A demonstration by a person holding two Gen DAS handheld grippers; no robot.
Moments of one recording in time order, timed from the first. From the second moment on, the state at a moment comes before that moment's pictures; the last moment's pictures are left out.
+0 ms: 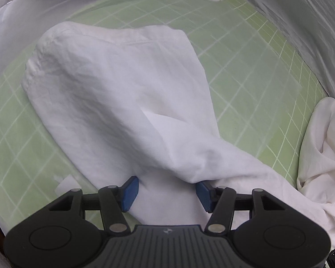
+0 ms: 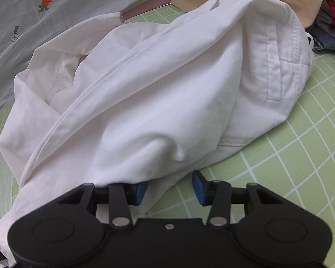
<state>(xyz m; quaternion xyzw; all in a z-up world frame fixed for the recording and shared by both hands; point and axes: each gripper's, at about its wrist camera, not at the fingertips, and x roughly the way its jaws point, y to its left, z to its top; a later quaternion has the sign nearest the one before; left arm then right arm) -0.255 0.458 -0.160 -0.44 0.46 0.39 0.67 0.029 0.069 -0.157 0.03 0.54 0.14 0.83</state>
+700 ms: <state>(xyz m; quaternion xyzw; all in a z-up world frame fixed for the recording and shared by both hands) -0.247 0.524 -0.119 -0.38 0.38 0.45 0.71 0.043 0.096 -0.117 0.03 0.50 0.10 0.86</state>
